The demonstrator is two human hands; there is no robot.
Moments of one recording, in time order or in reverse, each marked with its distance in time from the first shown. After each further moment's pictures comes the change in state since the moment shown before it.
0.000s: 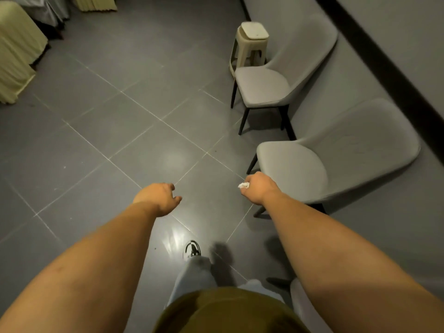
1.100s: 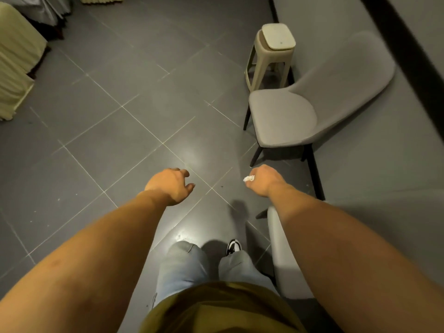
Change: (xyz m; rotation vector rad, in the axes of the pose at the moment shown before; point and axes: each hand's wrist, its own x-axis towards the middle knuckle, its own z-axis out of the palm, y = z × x) left_hand 0.403 0.069 -0.234 0.027 0.045 0.041; right_hand 0.427 -0.002 -0.239 -0.046 -0.093 -0.051
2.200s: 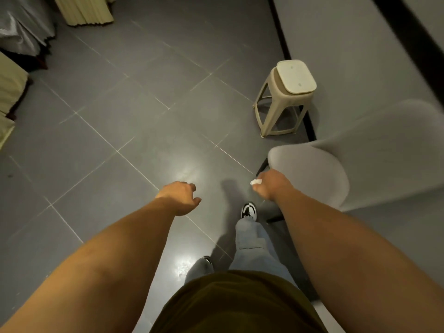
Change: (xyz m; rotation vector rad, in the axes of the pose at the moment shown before) left_hand 0.414 -0.140 -0.180 0.055 -0.189 0.050; right_hand 0.394 -0.123 -0.219 0.038 0.004 0.068
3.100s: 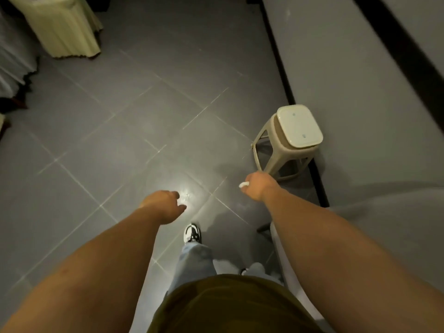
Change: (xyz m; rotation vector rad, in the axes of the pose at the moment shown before) left_hand 0.320 -0.060 -0.229 0.007 -0.006 -0.101; right_hand 0.332 -0.053 -0.234 -0.091 -0.068 -0.055
